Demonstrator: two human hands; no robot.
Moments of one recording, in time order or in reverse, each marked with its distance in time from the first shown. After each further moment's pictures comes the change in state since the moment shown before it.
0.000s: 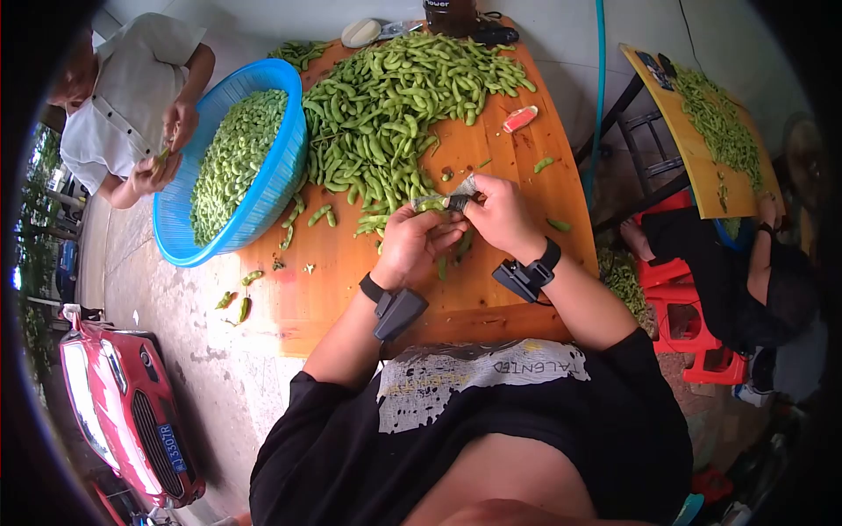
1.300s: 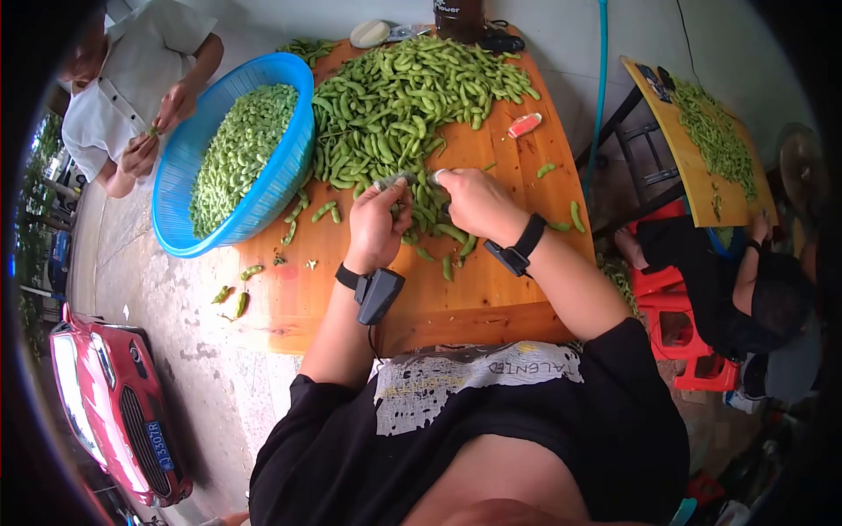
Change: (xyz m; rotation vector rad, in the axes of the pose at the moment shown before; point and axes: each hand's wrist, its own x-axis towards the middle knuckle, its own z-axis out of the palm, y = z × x) left_hand 0.007 0.031 -0.033 -0.007 0.146 0.234; right_hand 0.030 -0.023 0.017 -0.637 -0.276 -0.196
